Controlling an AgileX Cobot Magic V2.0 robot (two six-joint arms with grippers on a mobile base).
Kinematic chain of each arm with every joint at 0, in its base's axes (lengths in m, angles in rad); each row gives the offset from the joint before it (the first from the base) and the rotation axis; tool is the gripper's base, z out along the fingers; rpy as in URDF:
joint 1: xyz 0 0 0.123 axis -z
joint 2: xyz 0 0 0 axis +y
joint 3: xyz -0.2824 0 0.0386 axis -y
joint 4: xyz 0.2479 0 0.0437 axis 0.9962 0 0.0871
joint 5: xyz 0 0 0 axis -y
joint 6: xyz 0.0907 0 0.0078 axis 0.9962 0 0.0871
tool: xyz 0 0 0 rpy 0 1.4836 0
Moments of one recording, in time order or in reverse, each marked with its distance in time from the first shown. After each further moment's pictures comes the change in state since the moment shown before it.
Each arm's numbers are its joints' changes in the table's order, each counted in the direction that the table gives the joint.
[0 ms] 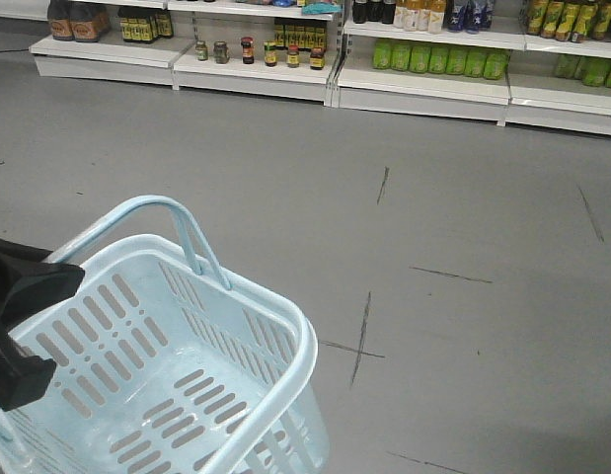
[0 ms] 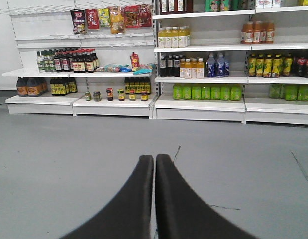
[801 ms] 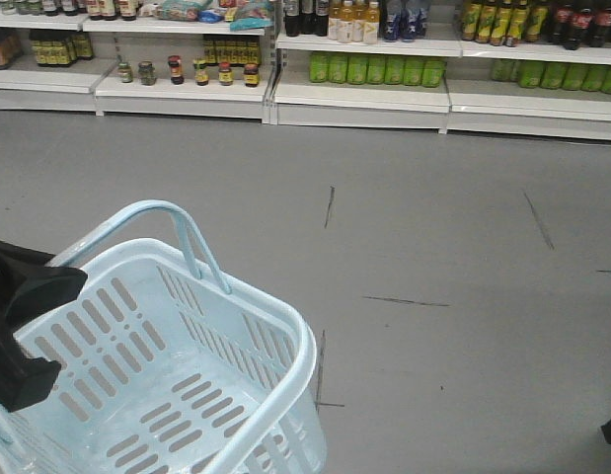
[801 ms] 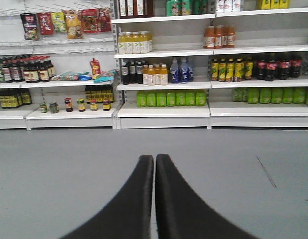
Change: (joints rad) left arm 0.000 0.009 -0.001 0.000 -0.007 0.000; right arm 0.000 0.000 0.000 0.000 0.001 0.000
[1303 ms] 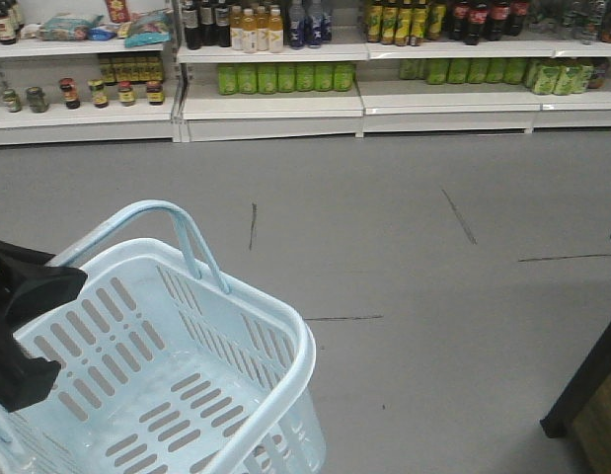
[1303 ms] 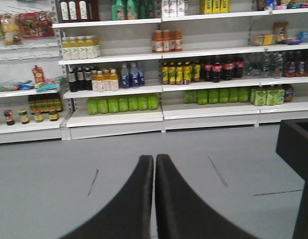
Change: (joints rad) left arm 0.000 0.000 0.000 0.000 0.000 0.000; right arm 0.000 0.000 0.000 0.000 0.000 0.000
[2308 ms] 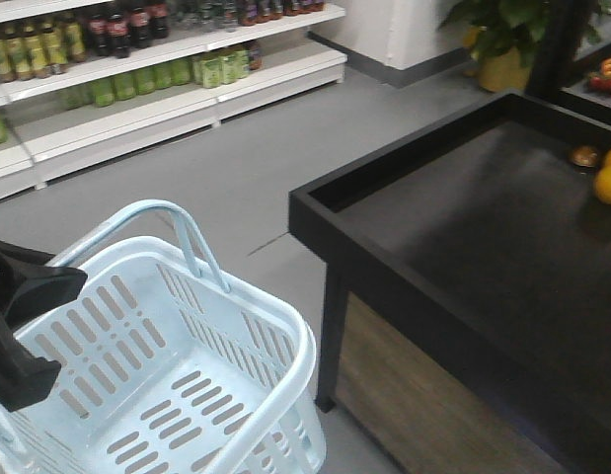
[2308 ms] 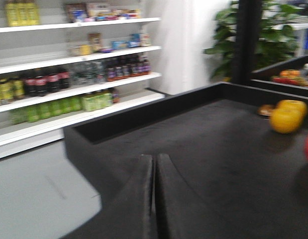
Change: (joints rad) left arm 0.000 0.000 0.000 0.000 0.000 0.000; right arm 0.000 0.000 0.000 0.000 0.000 0.000
